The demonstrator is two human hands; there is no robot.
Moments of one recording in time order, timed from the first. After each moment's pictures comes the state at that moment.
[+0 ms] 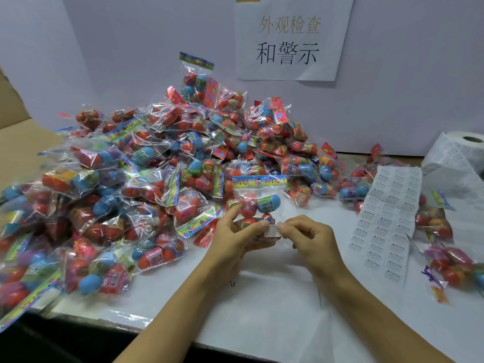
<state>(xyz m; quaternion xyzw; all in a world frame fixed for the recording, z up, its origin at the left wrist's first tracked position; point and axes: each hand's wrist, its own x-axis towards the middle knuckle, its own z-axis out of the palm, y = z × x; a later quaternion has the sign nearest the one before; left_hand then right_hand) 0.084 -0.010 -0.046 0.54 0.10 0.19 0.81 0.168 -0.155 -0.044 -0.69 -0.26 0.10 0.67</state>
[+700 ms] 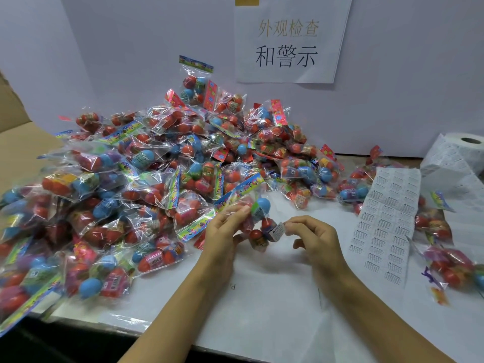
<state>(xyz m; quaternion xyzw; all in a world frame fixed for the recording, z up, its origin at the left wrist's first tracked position) 0.087 -0.001 -0.045 0.51 0.19 0.26 0.80 0.173 -0.157 -0.042 -0.66 -0.19 0.15 0.71</state>
